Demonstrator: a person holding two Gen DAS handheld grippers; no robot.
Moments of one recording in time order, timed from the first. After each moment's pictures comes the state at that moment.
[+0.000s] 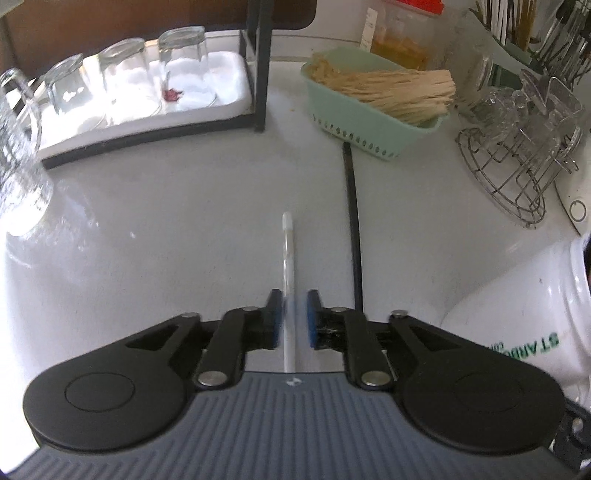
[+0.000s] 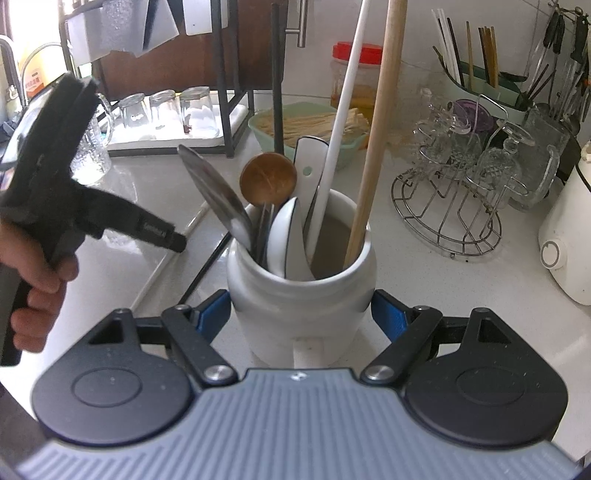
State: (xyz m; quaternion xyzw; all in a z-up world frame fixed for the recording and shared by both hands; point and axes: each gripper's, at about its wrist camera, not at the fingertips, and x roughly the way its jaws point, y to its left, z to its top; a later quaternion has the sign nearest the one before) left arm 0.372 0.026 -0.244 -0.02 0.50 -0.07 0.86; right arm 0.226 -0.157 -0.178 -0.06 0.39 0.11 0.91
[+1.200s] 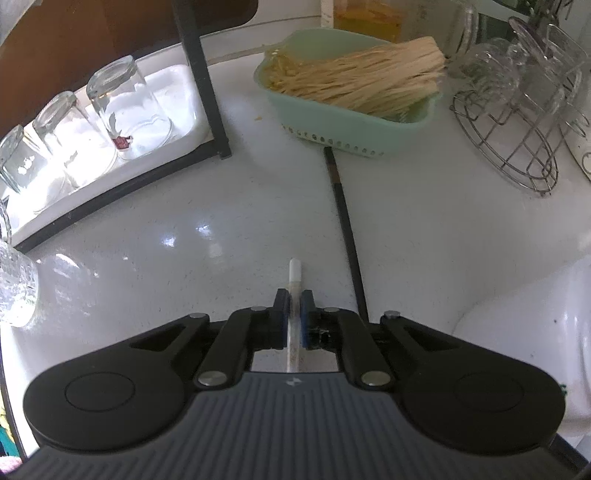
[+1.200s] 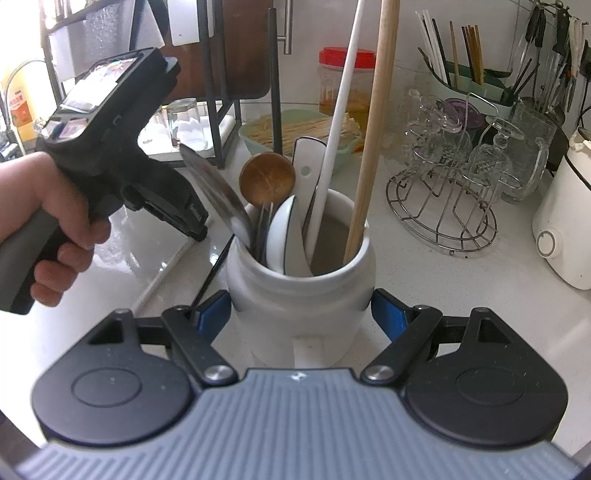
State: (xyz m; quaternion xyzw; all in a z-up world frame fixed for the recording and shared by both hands) left arm 0.426 0.000 -0.242 0.08 0.53 -0.11 0.84; right arm 0.224 -0.148 -0.180 -0.04 0.38 0.08 0.92
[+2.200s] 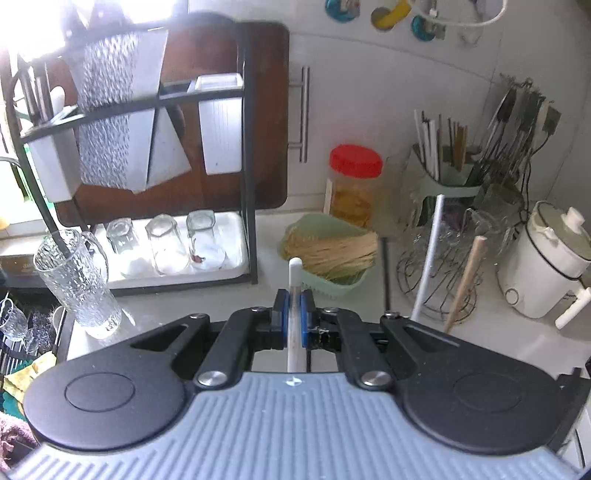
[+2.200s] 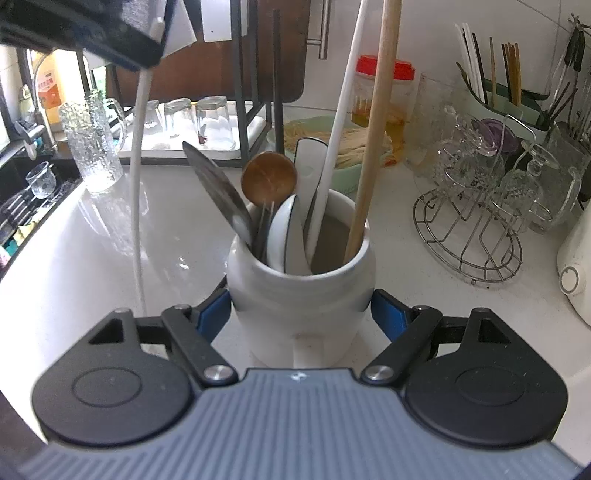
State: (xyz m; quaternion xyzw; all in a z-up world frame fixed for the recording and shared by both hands) left arm 0.309 0.009 -0.063 -0.01 0.35 -0.06 0.93; right arm 0.237 -0.150 -0.182 -0.06 0.37 0.14 0.92
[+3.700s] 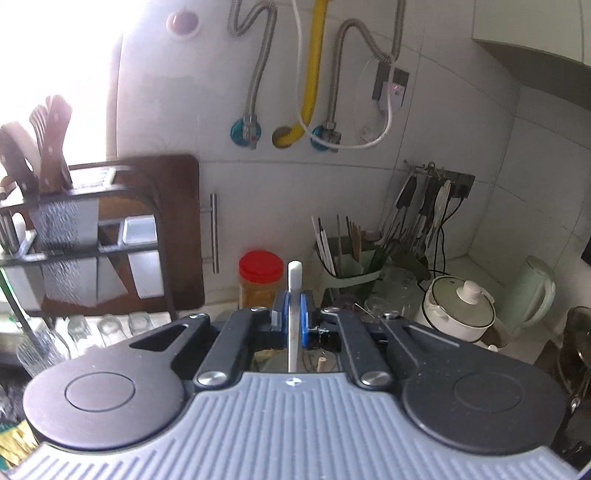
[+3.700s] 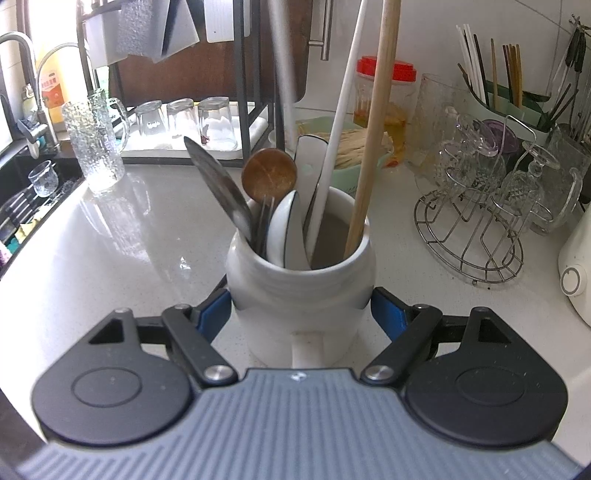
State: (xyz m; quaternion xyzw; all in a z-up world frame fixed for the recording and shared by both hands) left arm 0.273 -0.036 0.078 -0.04 0.26 -0.17 0.95; right arm 0.236 -0.150 -0.183 -0.06 0.37 0.14 0.92
